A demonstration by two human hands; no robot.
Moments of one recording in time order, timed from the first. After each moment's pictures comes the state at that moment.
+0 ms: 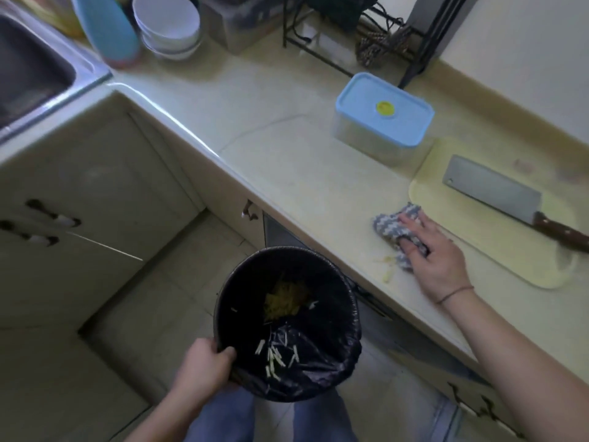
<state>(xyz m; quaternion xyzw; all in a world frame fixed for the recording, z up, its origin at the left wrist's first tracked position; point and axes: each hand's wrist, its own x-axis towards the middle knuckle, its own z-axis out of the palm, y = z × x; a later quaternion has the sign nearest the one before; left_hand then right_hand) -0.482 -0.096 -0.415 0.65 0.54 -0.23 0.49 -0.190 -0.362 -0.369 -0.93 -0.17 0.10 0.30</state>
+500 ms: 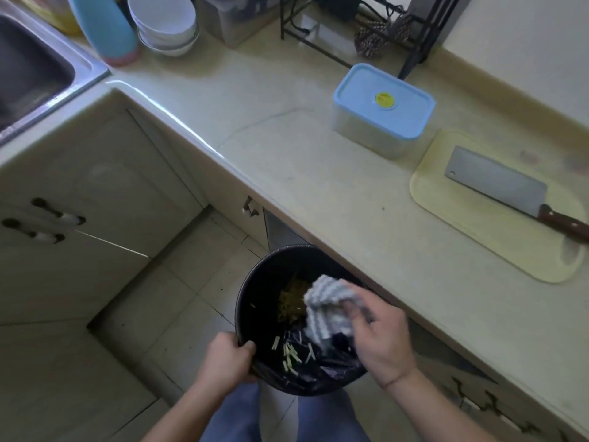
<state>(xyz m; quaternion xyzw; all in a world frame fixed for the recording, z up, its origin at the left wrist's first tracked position) -0.463 -0.122 -0.398 0.65 0.51 -0.25 0.50 -0.336 -0.321 -0.362 -0.86 -0.16 0.12 0.46</state>
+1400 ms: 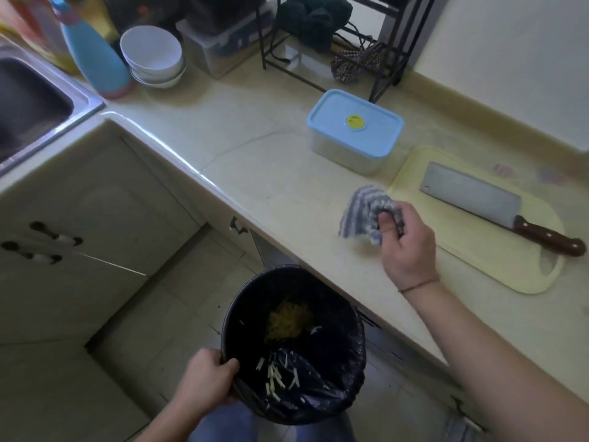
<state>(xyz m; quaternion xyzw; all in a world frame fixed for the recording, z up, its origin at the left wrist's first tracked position) -0.452 -0.131 -0.367 0.67 0.51 -0.26 0.48 -0.192 -0.326 -0.327 -0.88 -0.19 -0.04 0.44</state>
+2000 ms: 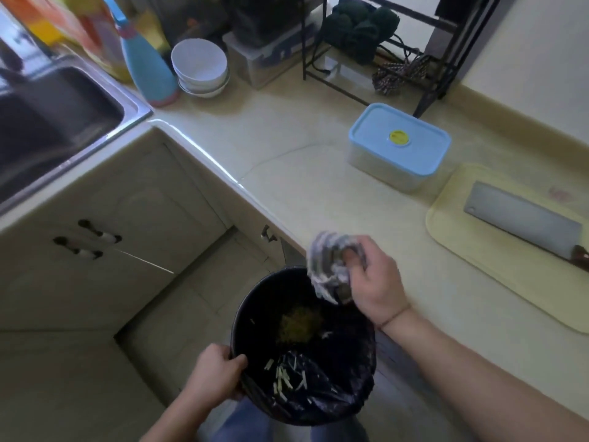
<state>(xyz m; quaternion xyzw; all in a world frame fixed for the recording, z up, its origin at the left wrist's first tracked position) -0.449 -0.093 -0.361 0.64 0.54 -0.26 0.49 -0.235 -0.258 -0.343 -0.84 -0.27 0.09 0.46</state>
